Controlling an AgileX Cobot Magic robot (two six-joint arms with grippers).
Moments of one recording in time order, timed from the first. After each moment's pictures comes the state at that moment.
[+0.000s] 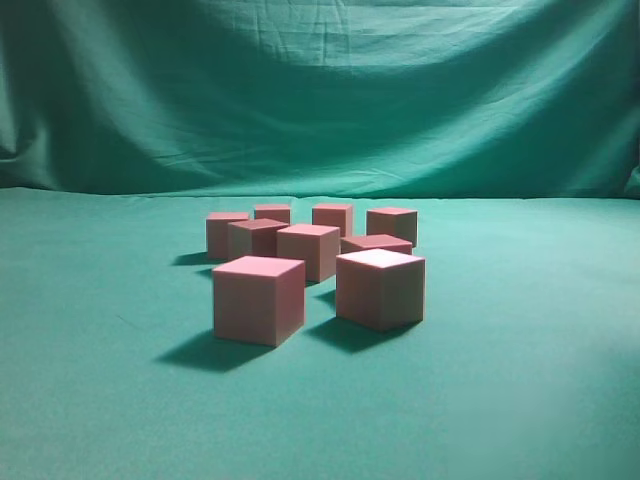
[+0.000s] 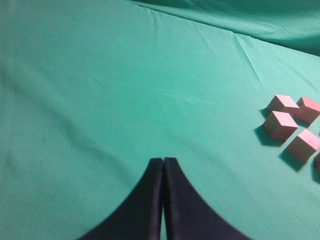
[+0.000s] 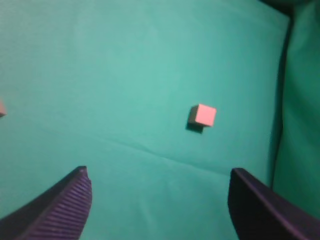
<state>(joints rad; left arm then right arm) -0.01 -0.01 0.02 -0.19 0.36 -0.08 0.26 1.58 -1.64 -0.26 1.25 -0.04</state>
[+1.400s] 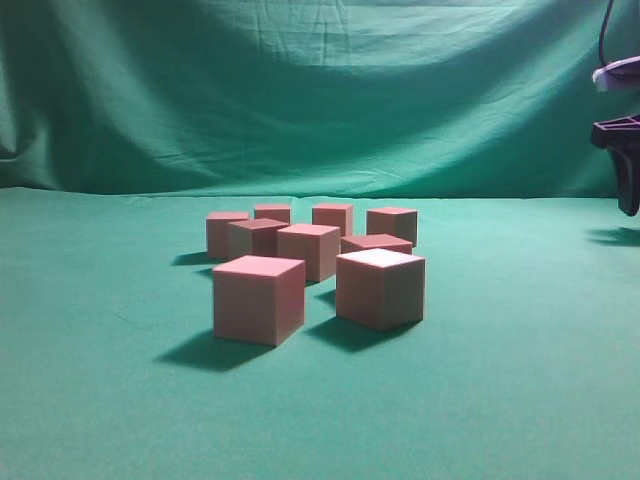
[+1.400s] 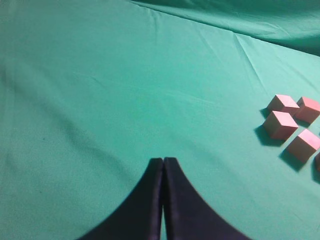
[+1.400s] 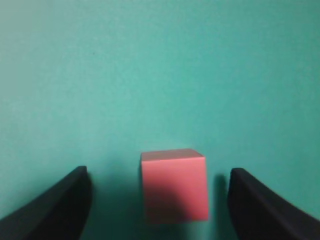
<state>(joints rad) -0.01 -0.01 0.02 -0.19 0.36 -0.08 -0.07 2.15 -1.64 -0.06 0.79 -0.06</state>
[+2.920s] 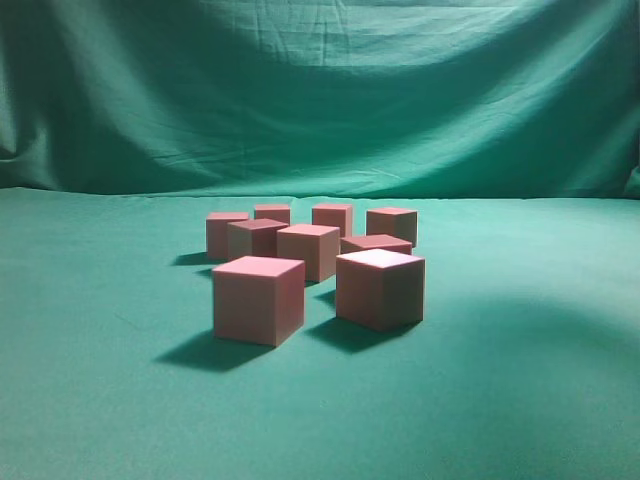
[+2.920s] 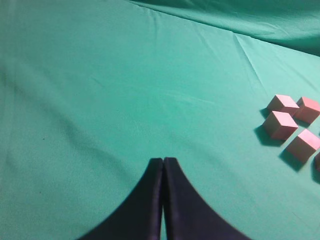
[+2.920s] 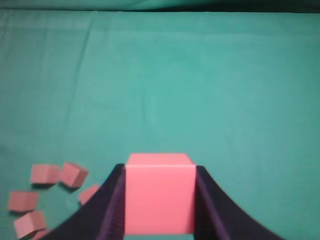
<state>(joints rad) -0.01 -0.01 0.02 -0.19 0.36 -0.08 -0.01 1.73 -1.82 0.39 1.15 -0.23</state>
